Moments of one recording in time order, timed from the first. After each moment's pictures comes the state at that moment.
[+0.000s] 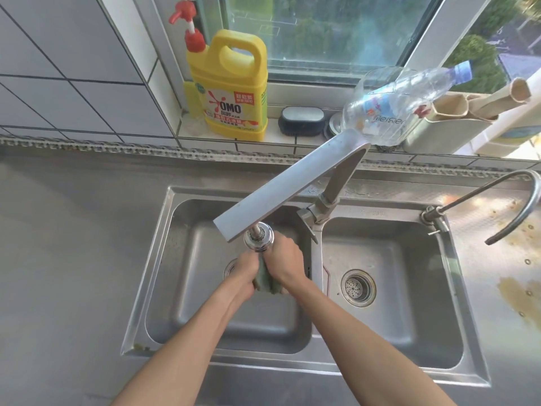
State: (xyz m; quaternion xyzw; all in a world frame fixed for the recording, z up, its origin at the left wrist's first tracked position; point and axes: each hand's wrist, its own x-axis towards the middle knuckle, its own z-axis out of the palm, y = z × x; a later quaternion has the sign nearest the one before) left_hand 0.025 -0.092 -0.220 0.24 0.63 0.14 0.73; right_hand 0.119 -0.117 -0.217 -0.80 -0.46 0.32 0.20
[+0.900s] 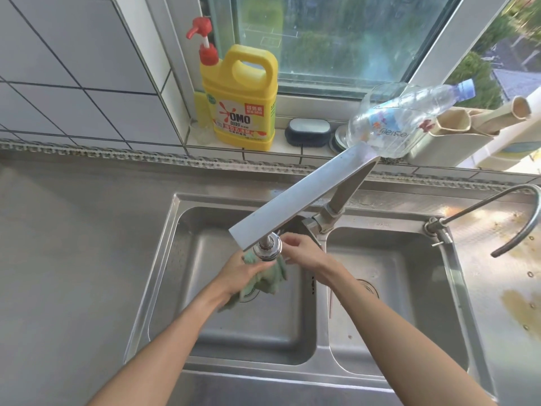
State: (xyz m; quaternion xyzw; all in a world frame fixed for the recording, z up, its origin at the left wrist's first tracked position) left_hand -0.020 -0.075 -0.203 0.48 0.47 0.15 0.73; right_hand 0.175 -0.108 -0.211 -0.65 -0.35 0.60 0.30
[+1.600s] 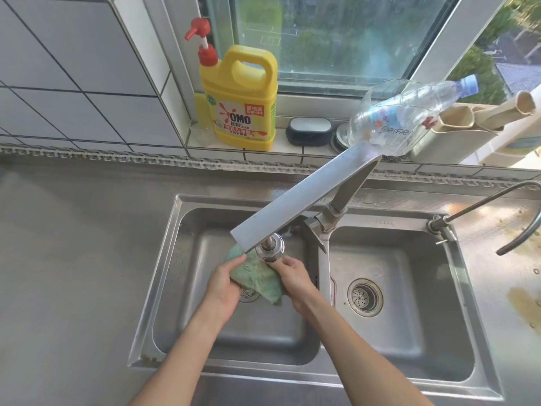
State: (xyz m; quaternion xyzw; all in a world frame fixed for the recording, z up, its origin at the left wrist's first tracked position) left_hand -0.036 -0.086 -0.221 0.17 0.53 0.31 0.77; right_hand 0.113 -0.138 -0.239 -0.60 -0.12 0.64 0.46
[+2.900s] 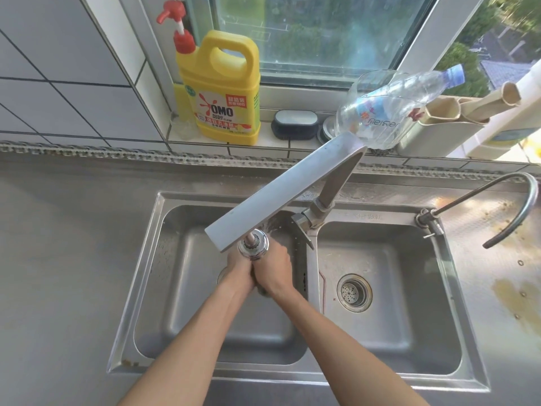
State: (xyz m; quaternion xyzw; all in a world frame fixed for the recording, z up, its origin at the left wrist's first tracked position) left_hand 0.042 -0.072 -0.213 0.12 0.64 0.26 0.71; right_hand 0.101 -0.116 -0.205 -0.80 -0.36 0.38 0.29
